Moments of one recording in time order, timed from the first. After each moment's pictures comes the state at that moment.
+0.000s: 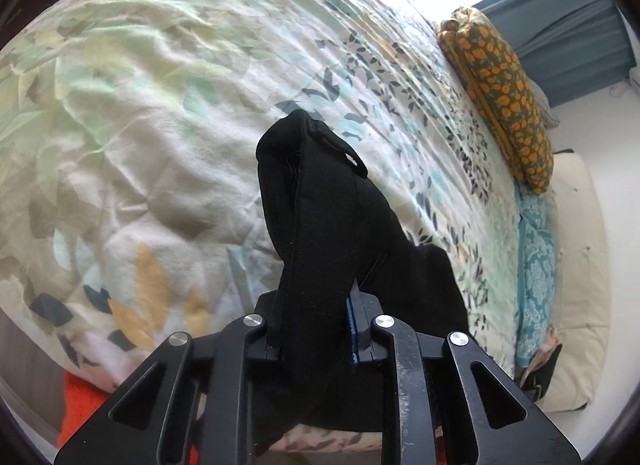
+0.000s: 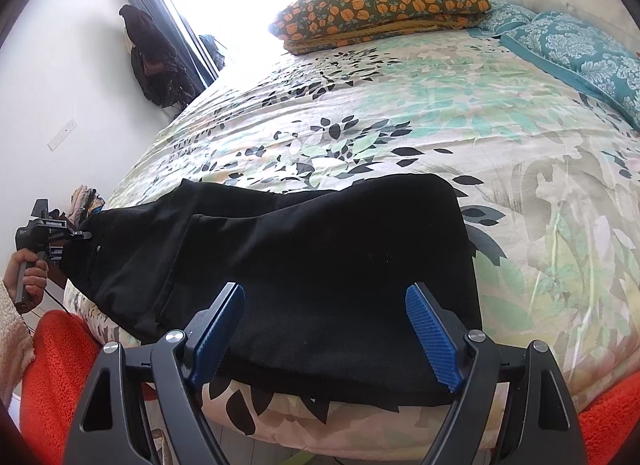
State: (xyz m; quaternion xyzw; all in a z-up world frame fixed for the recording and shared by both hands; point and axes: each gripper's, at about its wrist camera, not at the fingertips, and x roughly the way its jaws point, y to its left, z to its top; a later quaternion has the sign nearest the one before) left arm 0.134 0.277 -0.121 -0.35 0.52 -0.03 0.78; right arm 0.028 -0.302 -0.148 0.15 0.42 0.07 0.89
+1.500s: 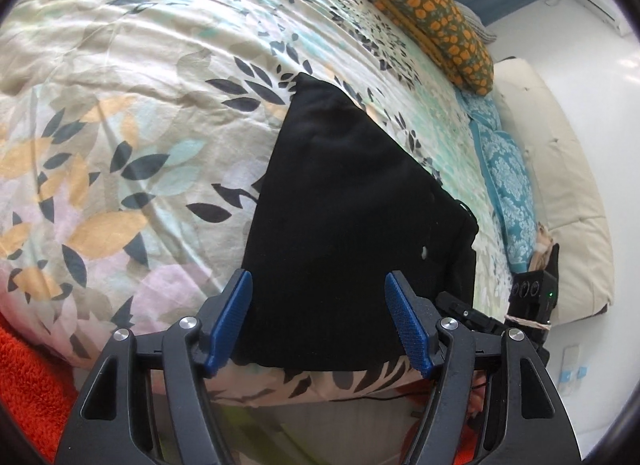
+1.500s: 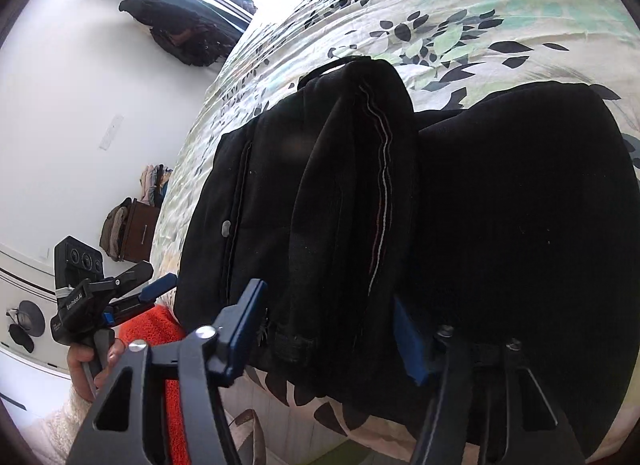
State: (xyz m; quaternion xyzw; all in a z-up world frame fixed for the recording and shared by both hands) left arm 0.070 0.076 -0.162 -0.28 0.54 -0.14 0.78; right arm 0.100 -0.258 -0.197 0.23 0.54 0.22 0.78
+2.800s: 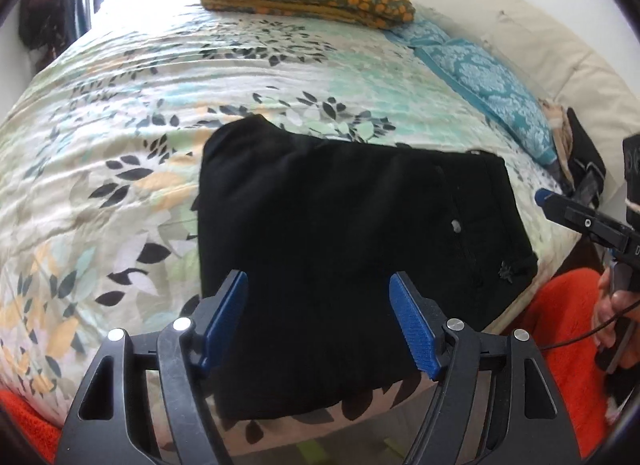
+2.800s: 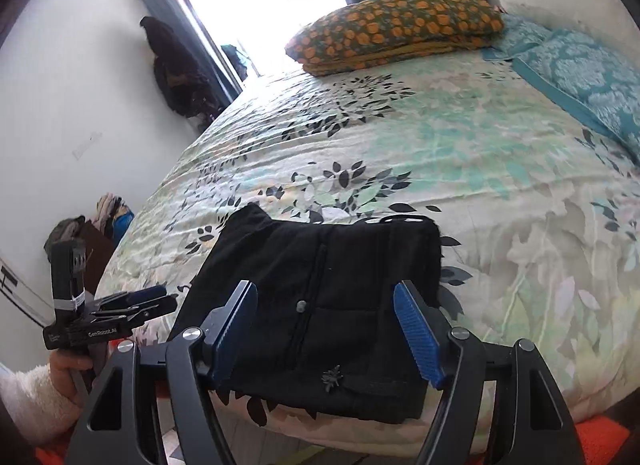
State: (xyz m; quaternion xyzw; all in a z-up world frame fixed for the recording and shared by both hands) left arm 0.061 -0.078 -0.139 0.01 0.48 -0.22 0.85; right arm 0.045 -0.315 -0.089 0.10 0.43 0.14 0.89
